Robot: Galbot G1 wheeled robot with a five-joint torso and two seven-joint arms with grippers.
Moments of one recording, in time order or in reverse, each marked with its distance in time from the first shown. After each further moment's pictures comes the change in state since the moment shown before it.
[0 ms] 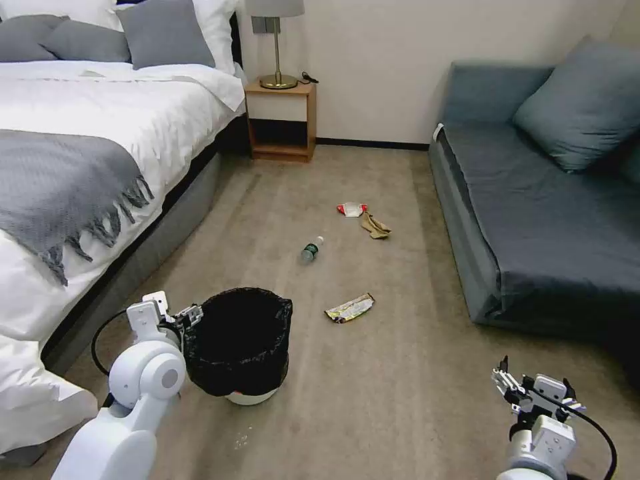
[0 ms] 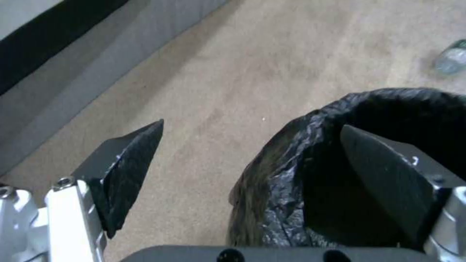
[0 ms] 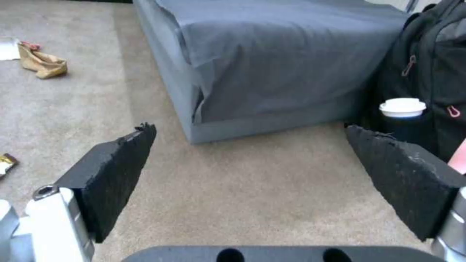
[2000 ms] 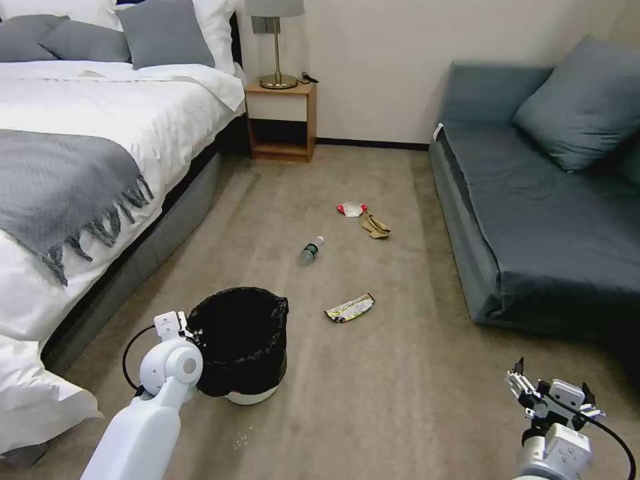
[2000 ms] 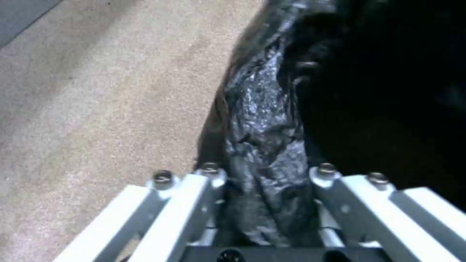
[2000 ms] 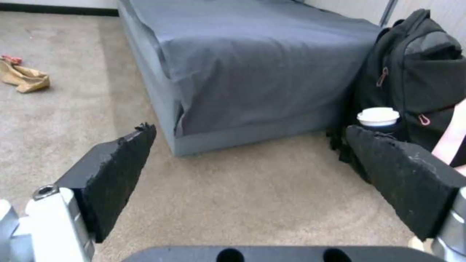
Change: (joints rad) left arm -0.065 -0.059 0.040 0.237 -0.051 -0.012 0.033; right arm -0.031 0.016 0.033 0.017 -0.022 0.039 0.008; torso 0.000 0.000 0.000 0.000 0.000
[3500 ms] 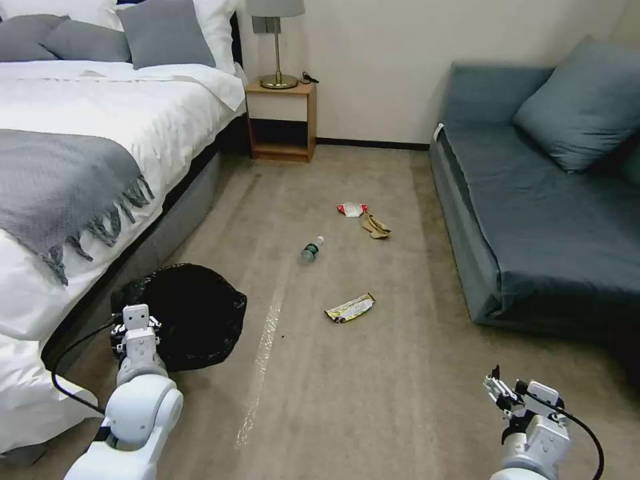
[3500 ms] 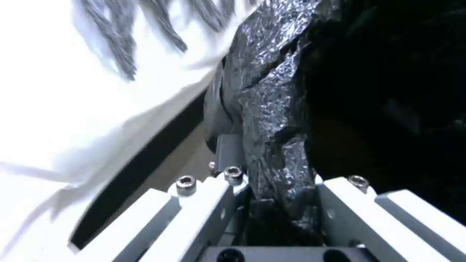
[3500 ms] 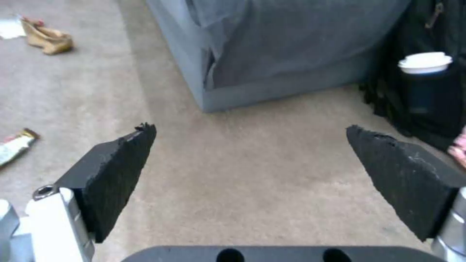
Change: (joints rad) left arm 0.261 0.006 -0.109 -0.216 0.718 -0.276 0.195; right arm 0.030 0.003 -0.063 -0.013 0.100 -0.086 -0.003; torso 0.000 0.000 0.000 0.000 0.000
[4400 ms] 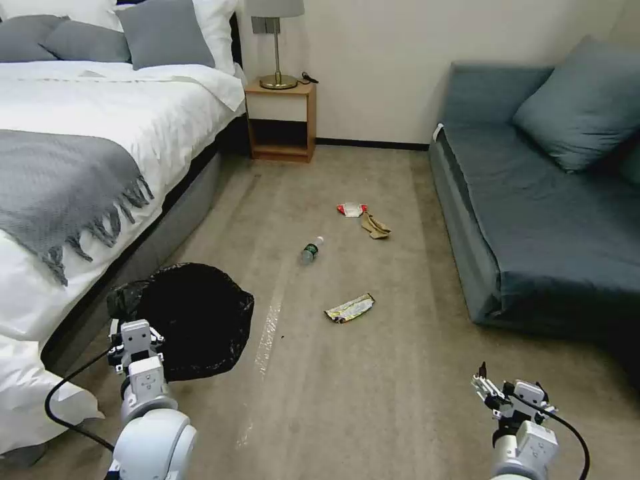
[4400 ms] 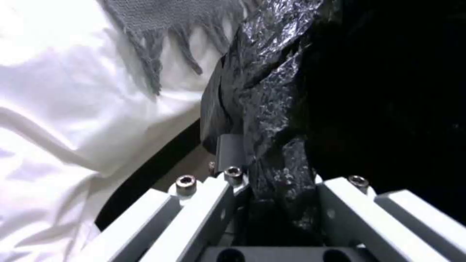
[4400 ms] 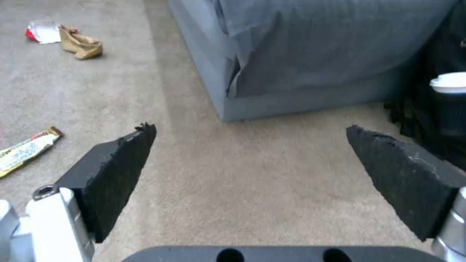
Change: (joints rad) left arm 0.110 -0.117 0.039 -0.106 0.126 -0.088 -0.045; right arm -0.001 -0.025 -0.006 -0.063 -0.039 0.092 -0.078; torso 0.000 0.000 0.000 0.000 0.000
